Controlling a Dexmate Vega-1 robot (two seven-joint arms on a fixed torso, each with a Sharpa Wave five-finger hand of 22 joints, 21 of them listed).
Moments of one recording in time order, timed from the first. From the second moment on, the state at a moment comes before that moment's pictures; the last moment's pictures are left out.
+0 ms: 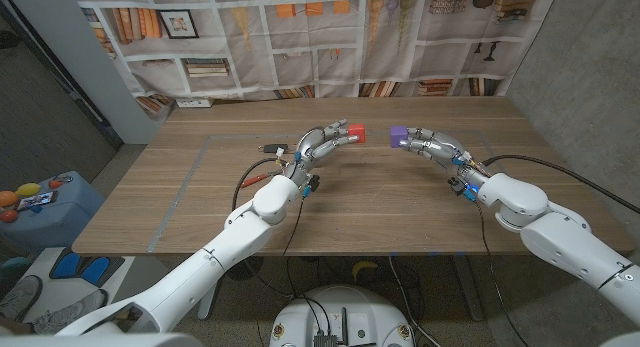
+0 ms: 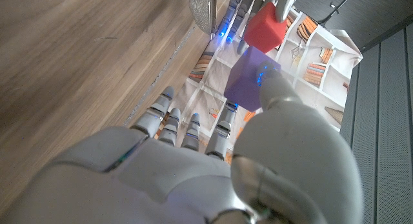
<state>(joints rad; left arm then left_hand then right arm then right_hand) 0.89 0.46 0.59 -1.65 -0.27 -0.18 0.17 0.79 -0.05 0.39 -0.16 0.19 0.85 -0.06 0.31 0.20 0.22 -0.16 0.19 0.18 0.06 -0.04 0.18 0.17 0.13 -0.03 0.19 0.17 -1.22 -0.86 -0.19 -1.91 0.61 0.08 0.06 0.93 -0.01 0.46 -0.15 0.19 0.59 -0.19 0.66 0.33 0.08 -0.02 0.24 0.21 0.00 0.05 0.29 0.29 0.30 0.03 0.19 0.16</state>
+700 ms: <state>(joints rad) 0.87 0.45 0.61 -1.62 -0.29 -0.18 0.13 0.79 -0.04 0.39 -0.16 0.19 0.85 -0.06 0.31 0.20 0.22 -0.16 0.19 0.18 0.05 -0.04 0.18 0.17 0.12 -0.03 0.19 0.17 -1.17 -0.85 -0.24 -1.87 0.66 0.10 0.08 0.89 0.01 0.45 -0.15 0.20 0.59 -0.19 0.66 0.32 0.09 -0.01 0.23 0.21 0.00 0.05 0.29 0.30 0.29 0.04 0.19 0.16</state>
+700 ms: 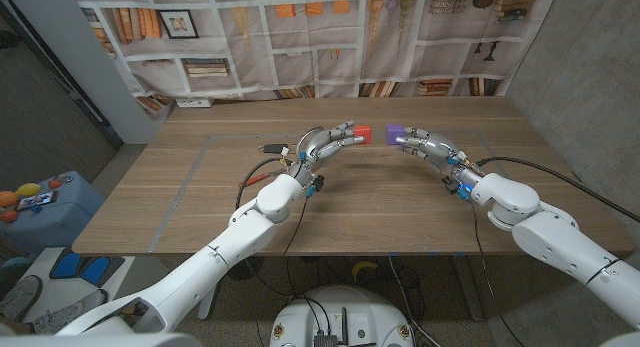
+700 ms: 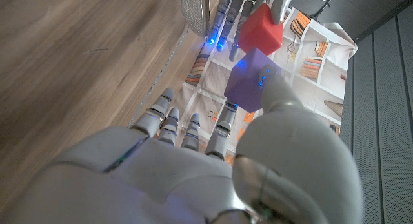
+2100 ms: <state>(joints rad) 0.85 0.43 0.63 -1.60 -0.31 -0.18 0.10 0.79 -0.04 0.39 -0.16 0.19 0.85 -0.06 0.30 0.21 0.22 -0.15 0.19 0.18 0.05 -0.04 0.18 0.17 0.12 -0.03 0.19 0.17 -1.12 -0.83 -0.31 -1.83 0.66 0.13 0.08 0.88 0.02 0.43 -0.16 0.22 0.59 -0.19 0.66 0.30 0.09 -0.01 0.23 0.21 0.00 0.05 0.29 0.30 0.29 0.04 0.19 0.16</state>
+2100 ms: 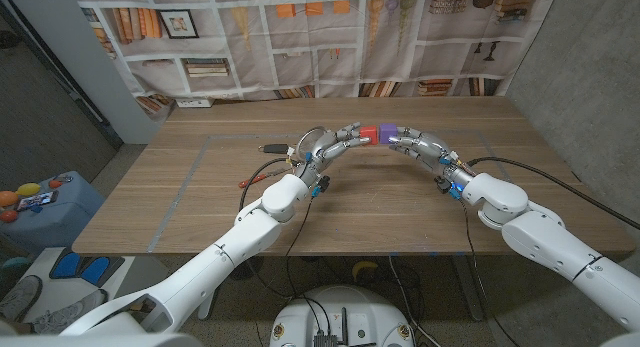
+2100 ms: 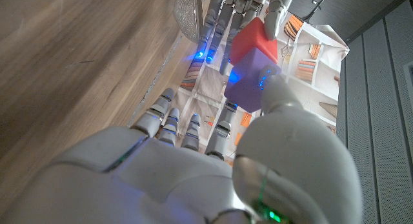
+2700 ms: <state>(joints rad) 0.85 0.44 0.63 -1.61 -0.31 -0.16 0.09 0.82 -0.02 0.38 -0.17 0.19 0.81 -0.10 0.26 0.21 0.19 -0.12 0.19 0.18 0.04 -0.02 0.18 0.17 0.12 -0.02 0.19 0.17 -1.11 -0.84 -0.32 -1.84 0.66 0.12 0.09 0.88 0.02 0.43 -0.16 0.22 0.59 -0.19 0.66 0.29 0.10 0.00 0.23 0.21 0.01 0.06 0.29 0.30 0.29 0.04 0.19 0.16</state>
